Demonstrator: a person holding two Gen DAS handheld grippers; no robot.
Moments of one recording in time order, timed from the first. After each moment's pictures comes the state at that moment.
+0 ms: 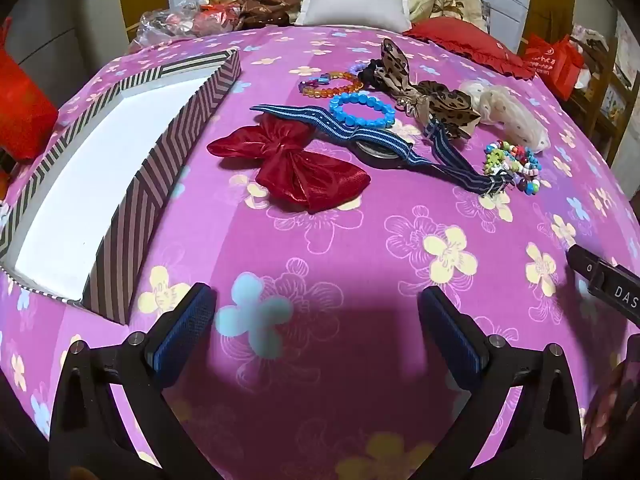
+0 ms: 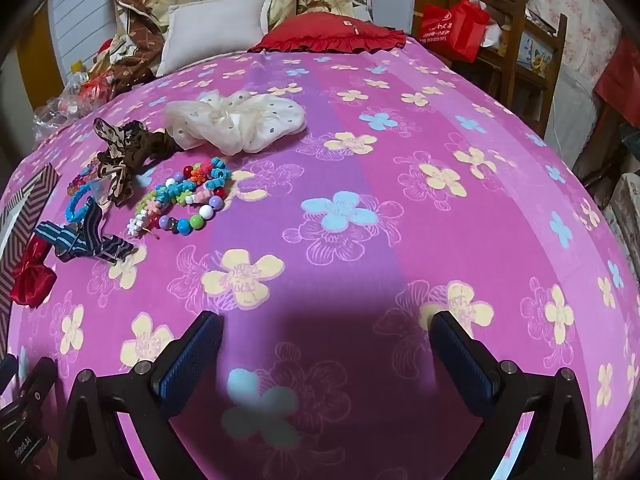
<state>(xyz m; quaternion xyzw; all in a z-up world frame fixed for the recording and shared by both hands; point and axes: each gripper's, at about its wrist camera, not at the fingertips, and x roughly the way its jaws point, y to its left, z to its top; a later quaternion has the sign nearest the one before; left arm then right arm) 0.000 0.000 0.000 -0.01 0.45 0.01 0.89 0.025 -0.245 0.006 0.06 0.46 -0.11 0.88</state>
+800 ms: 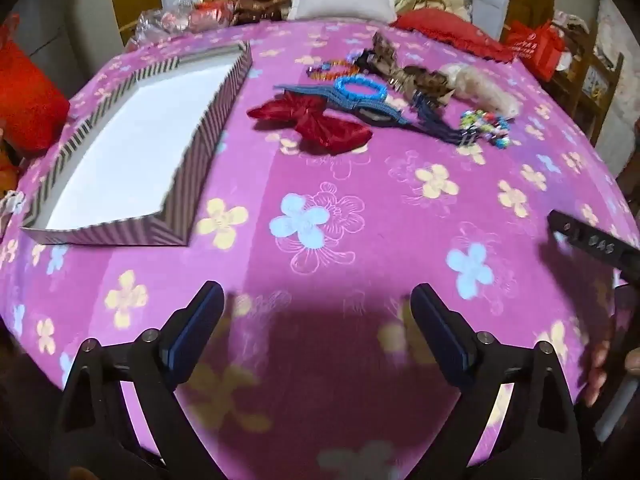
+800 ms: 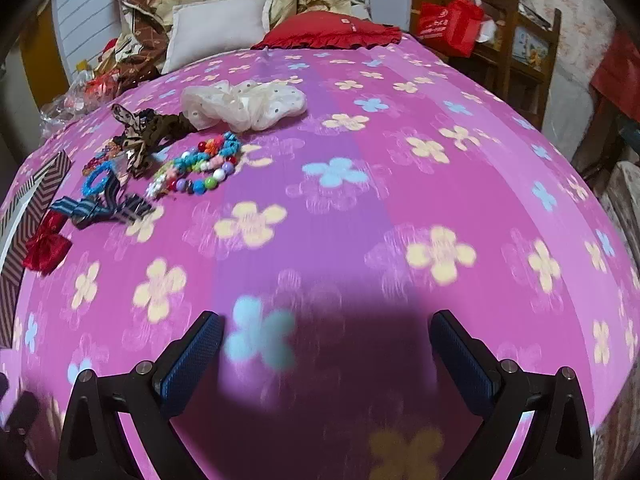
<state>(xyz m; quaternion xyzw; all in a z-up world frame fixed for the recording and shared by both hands) -0.067 0.025 0.021 0.01 0.46 -0.02 0.89 -0.018 -0.236 0.006 0.07 0.47 -0.11 0.88</state>
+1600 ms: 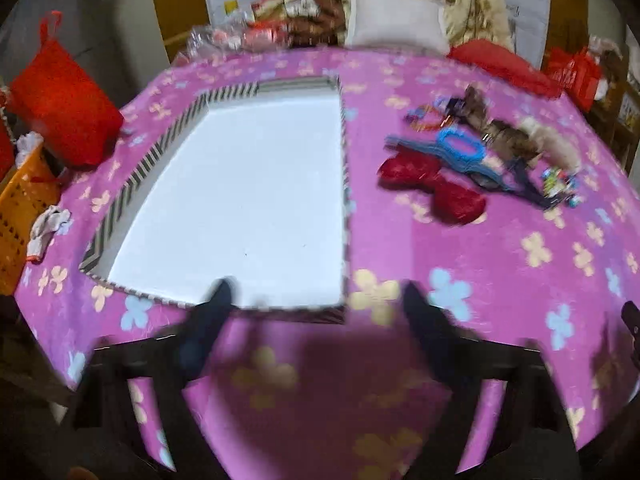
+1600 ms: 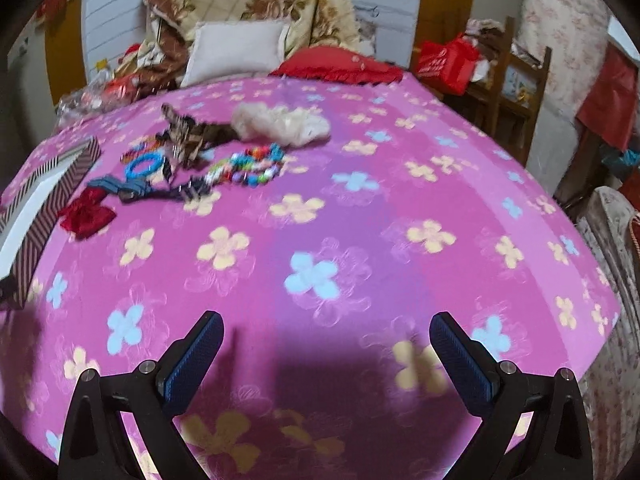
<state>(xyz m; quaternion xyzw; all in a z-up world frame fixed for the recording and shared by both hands) -0.026 0.112 0.030 0.03 0.44 0.06 0.90 -0.068 -0.189 0.025 0.02 0.43 -0.12 0.90</state>
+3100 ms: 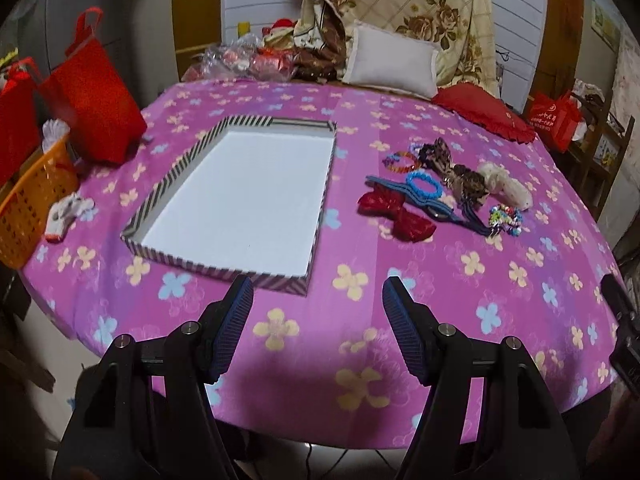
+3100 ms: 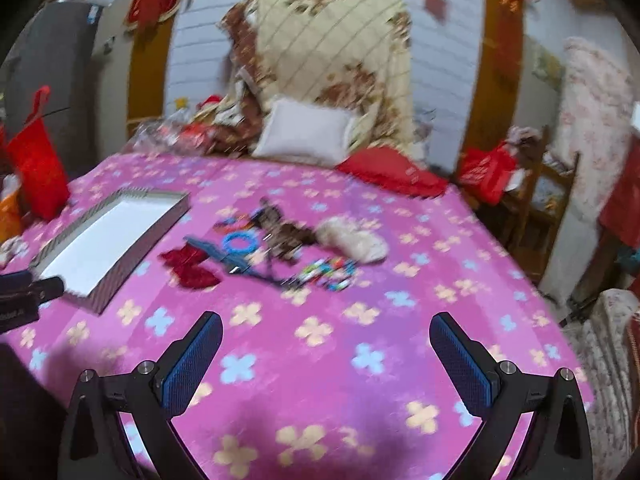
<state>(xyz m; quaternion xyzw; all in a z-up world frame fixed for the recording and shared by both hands) -0.106 0.121 0.098 -0.04 0.39 0.03 0.92 -0.121 -0.117 0.122 -0.07 0.29 -0.02 0.95</state>
